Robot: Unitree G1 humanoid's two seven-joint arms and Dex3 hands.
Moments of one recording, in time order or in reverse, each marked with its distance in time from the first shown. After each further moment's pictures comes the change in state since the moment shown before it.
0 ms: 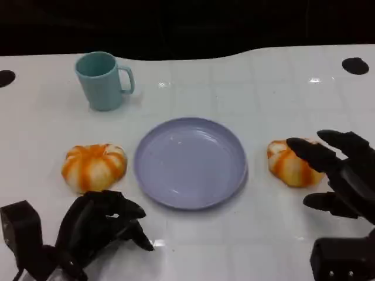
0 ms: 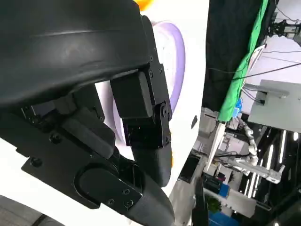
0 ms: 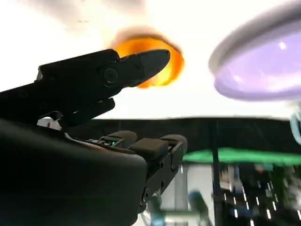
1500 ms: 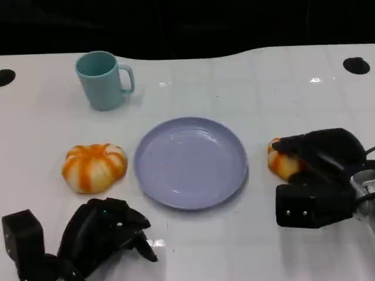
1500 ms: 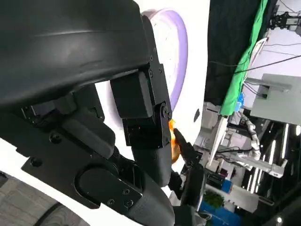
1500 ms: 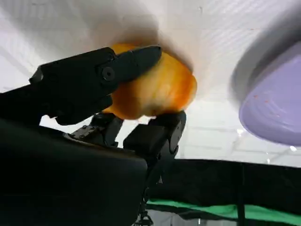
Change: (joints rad) left arm 0.096 -0.014 -0.040 -0.156 0.001 0.045 0.017; right arm -0.483 0.162 0.254 0.776 0.057 -0.034 -0.144
